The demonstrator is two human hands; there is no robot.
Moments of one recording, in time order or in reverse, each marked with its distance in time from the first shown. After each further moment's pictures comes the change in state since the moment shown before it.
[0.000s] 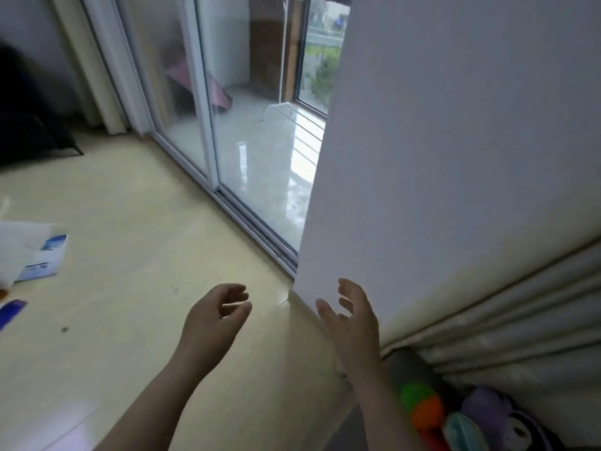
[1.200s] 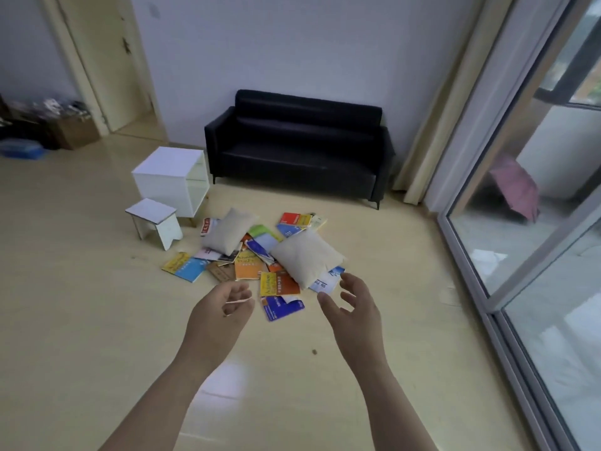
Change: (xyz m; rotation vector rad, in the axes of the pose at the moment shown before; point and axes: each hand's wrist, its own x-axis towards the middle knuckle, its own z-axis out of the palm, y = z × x) left_hand -0.043 -0.205 -0.642 -0.073 0.905 -0.254; right_hand -0.171 -0.343 0.642 0.106 -0.816 -0.408
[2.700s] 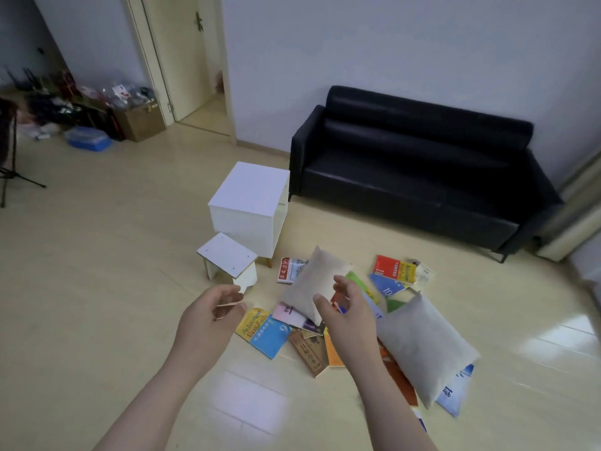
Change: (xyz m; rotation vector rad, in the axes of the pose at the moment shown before) left_hand 0.654 -0.156 -0.371 -0.053 0.178 -0.139; right_hand 0.463 -0.154 0.640 -0.114 -0.228 0.032
